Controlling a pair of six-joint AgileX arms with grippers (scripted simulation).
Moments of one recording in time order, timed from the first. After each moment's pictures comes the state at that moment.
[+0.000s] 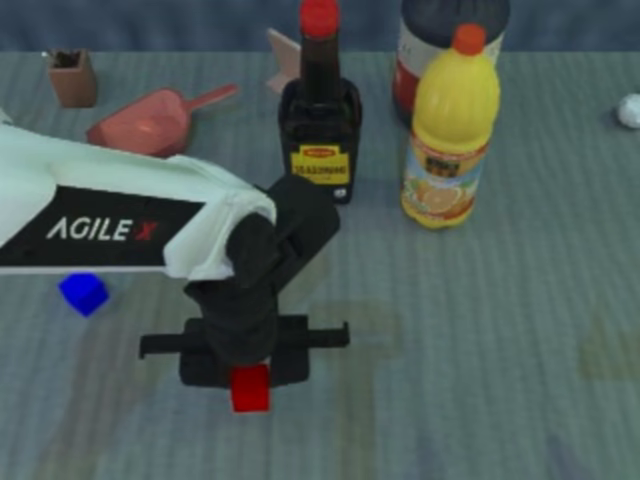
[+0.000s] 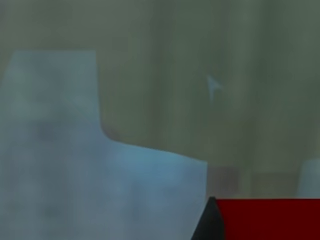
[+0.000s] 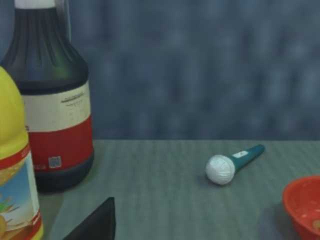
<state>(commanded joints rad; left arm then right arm) -0.70 1.92 1.09 -0.72 -0.03 -0.71 0.00 0.00 0.00 0.00 0.00 0.00</state>
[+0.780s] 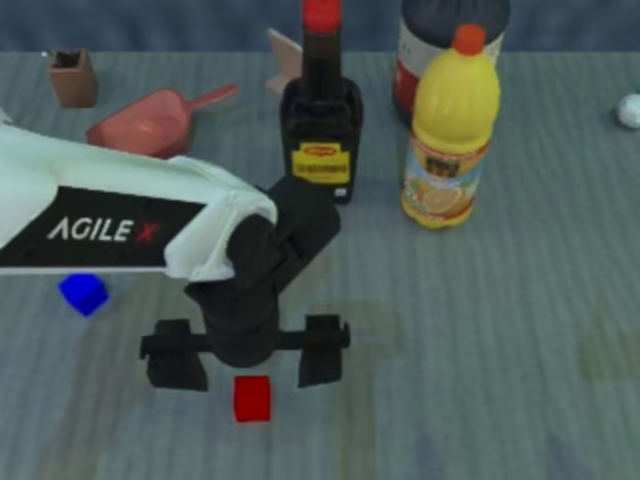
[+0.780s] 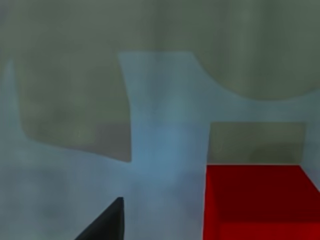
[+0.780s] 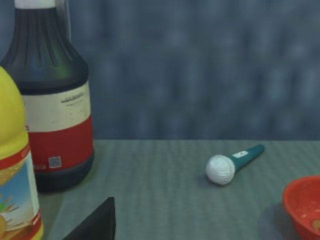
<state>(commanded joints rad) -0.70 1.92 1.09 -0.72 -0.03 -0.71 0.00 0.00 0.00 0.00 0.00 0.00</state>
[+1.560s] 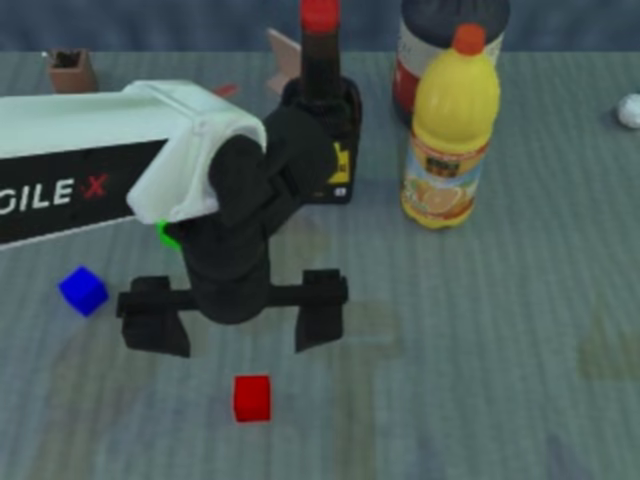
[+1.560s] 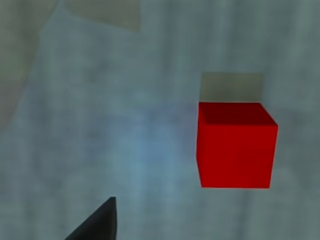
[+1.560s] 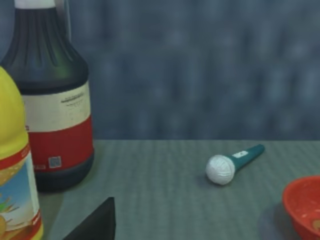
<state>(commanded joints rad) -0.69 1.79 1.23 -0.99 -0.03 -0.72 0.00 0.00 0.00 0.00 0.00 0.00</state>
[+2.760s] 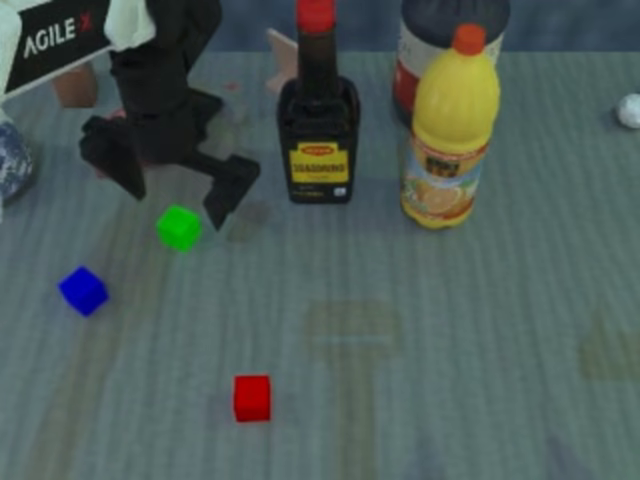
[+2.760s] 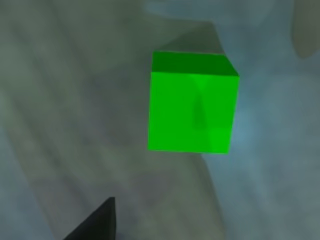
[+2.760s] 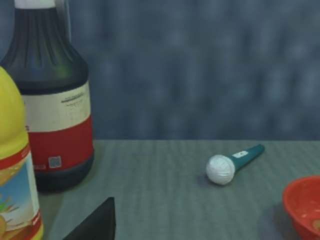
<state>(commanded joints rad) -0.31 2.30 1.91 -1.20 0.00 0.15 0.00 0.00 0.00 0.00 0.00 0.00</state>
